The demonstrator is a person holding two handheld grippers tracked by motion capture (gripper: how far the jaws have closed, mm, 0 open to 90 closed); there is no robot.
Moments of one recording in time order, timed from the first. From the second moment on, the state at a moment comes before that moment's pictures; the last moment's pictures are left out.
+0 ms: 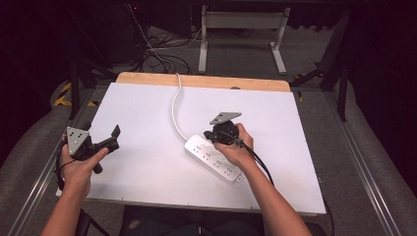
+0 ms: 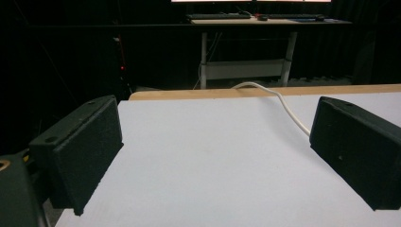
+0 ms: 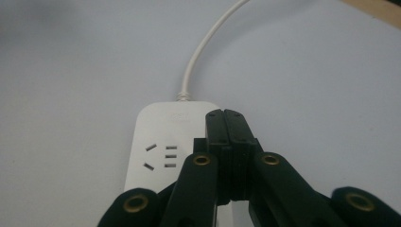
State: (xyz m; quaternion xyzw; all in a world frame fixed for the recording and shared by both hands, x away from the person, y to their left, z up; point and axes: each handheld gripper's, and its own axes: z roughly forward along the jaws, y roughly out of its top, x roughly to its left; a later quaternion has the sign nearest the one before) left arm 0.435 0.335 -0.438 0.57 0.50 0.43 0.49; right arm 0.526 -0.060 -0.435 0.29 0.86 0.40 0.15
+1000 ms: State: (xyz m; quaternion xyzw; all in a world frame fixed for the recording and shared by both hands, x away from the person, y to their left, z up) left arm 0.435 0.334 -0.438 0.57 0.50 0.43 0.49; right arm 0.531 -0.035 -0.452 0.32 0.88 0.34 0.13
